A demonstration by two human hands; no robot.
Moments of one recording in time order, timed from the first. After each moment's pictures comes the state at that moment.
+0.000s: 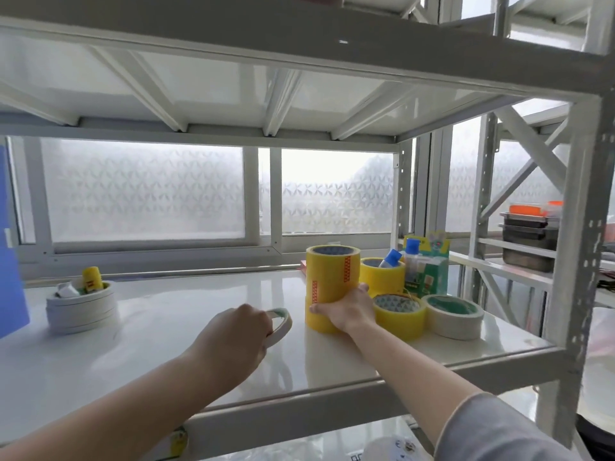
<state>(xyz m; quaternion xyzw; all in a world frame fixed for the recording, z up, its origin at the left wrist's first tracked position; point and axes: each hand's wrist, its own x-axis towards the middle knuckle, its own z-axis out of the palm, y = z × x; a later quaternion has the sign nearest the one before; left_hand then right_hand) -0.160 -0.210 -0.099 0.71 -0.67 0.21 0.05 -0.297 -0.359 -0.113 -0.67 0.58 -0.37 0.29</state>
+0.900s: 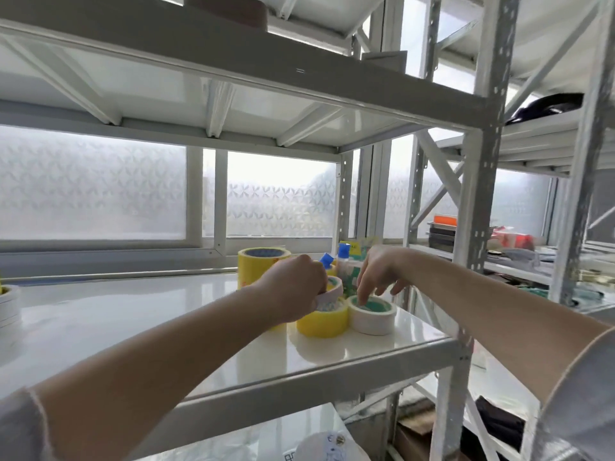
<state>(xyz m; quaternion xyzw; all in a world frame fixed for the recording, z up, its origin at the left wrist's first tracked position) -0.294 -0.275 -0.035 0.55 -0.79 0.26 0.07 -0.448 -0.336 0.003 -0.76 0.63 -0.08 0.16</state>
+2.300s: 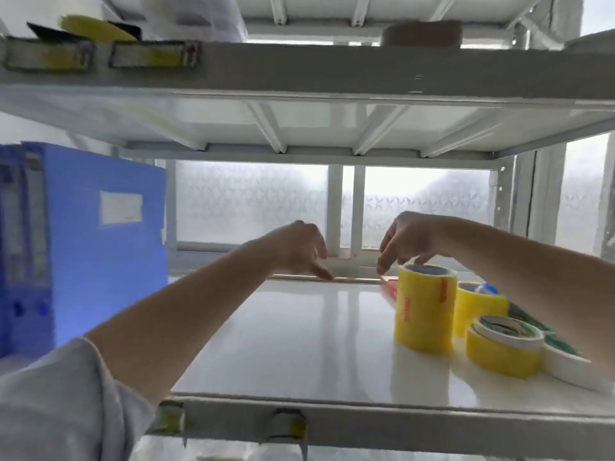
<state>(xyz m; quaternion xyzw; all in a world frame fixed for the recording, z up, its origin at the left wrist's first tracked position) -0.102 -0.191 0.024 0.73 -0.66 0.11 0.14 -0.271 -0.286 0.052 -0.86 0.46 -0.12 0.17</state>
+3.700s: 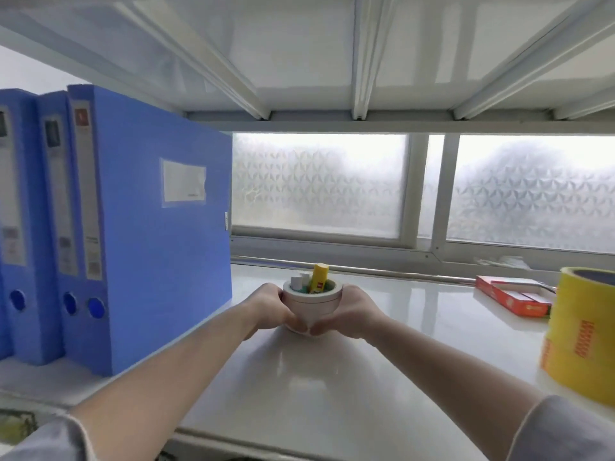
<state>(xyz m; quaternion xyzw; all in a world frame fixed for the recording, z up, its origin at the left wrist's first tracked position) 0.119 -0.181 -0.105 0.80 -0.40 -0.20 0.39 0.007 -0.304 -0.121 -0.86 0.29 -0.22 0.37</state>
